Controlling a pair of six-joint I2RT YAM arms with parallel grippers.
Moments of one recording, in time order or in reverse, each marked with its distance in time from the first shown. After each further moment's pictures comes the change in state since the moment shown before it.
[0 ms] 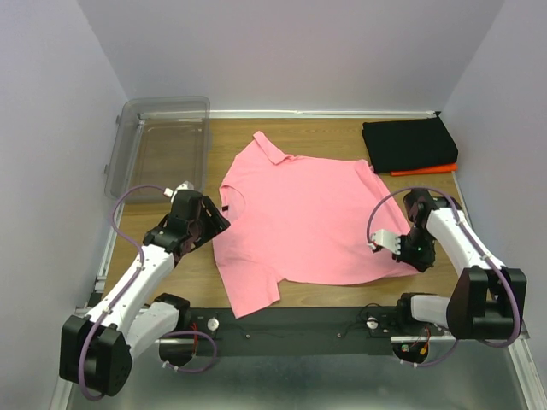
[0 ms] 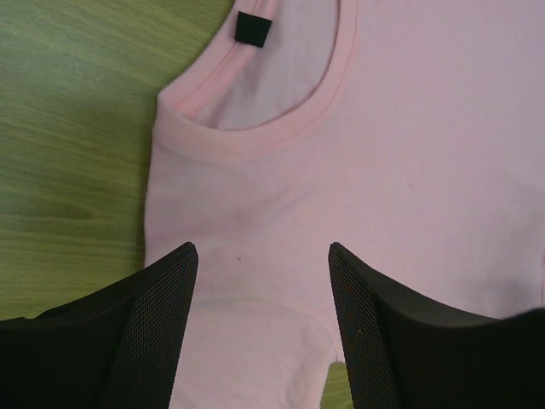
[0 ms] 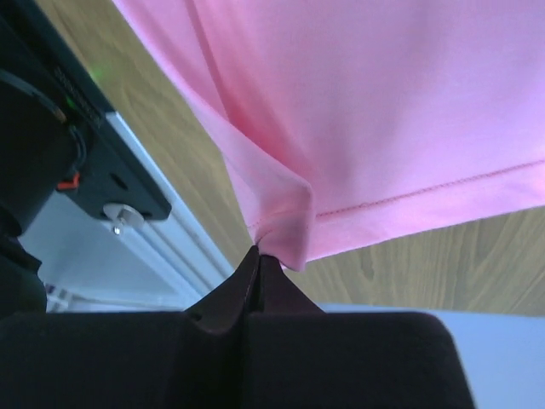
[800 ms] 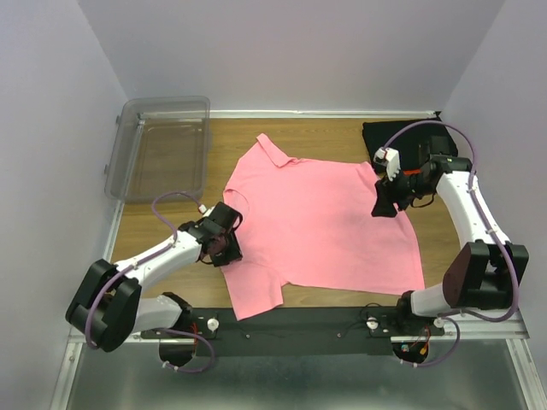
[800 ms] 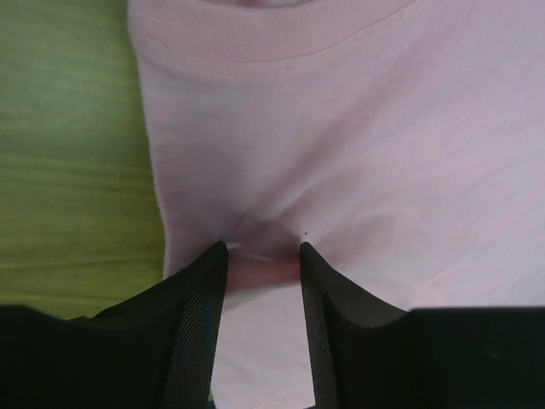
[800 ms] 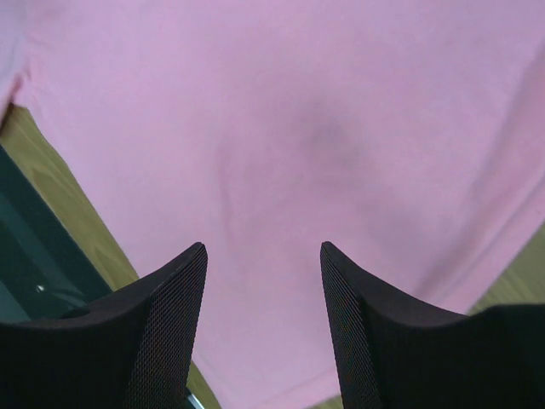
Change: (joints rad) left arm -0.249 0.308 -0.002 -0.075 -0.042 -0.042; right arm -0.043 0.169 0.425 0.205 -0.679 0.563
